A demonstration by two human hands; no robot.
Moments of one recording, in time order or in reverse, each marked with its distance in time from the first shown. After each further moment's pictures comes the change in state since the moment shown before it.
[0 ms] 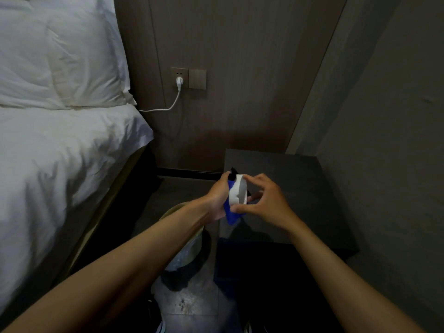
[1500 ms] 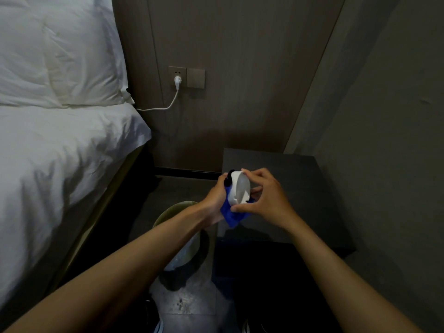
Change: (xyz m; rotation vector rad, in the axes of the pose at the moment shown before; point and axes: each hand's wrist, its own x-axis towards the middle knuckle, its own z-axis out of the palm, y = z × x) left_hand 0.005 -0.013 -0.004 -0.042 -0.020 0.073; right_hand -0.004 -0.015 -0.008 -0.128 0.011 -0.064
